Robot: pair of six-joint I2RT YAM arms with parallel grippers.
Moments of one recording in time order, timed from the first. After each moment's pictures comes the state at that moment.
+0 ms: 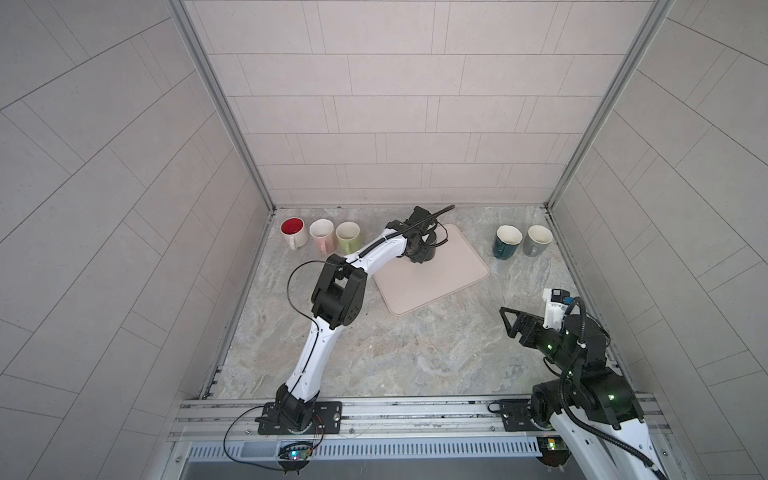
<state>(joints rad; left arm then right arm) -0.60 2.32 2.01 -0.75 -0.08 0.02 0.16 0.24 0.50 -0.74 -0.14 0.56</state>
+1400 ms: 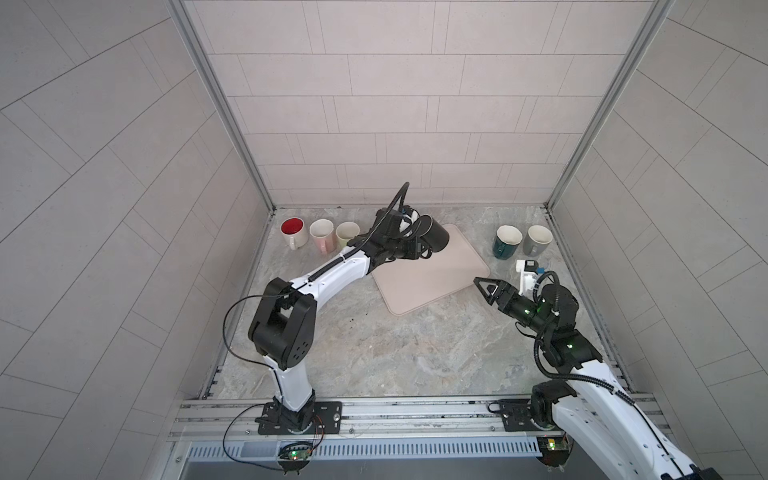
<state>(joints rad) -0.53 1.78 1.36 -0.20 0.39 -0.46 0.20 0.71 0.42 0.02 -0.43 0.85</state>
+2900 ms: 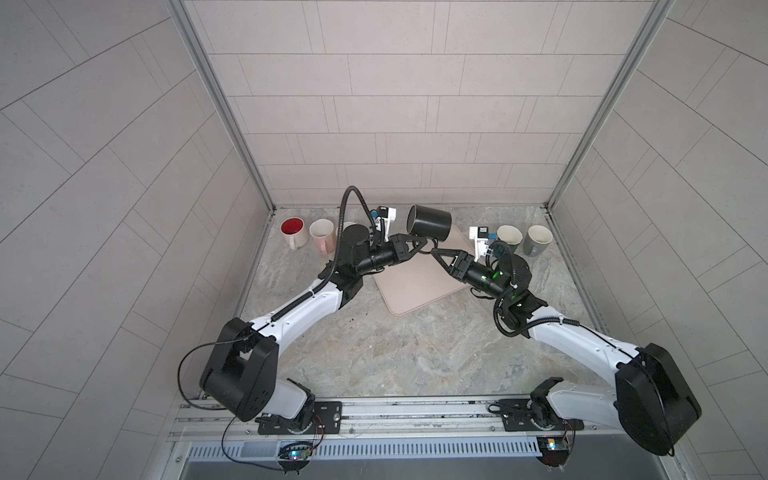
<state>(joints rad) -0.52 1.44 0.96 0.43 0.63 -0.98 0.47 1.23 0.65 0.60 -0.42 1.04</state>
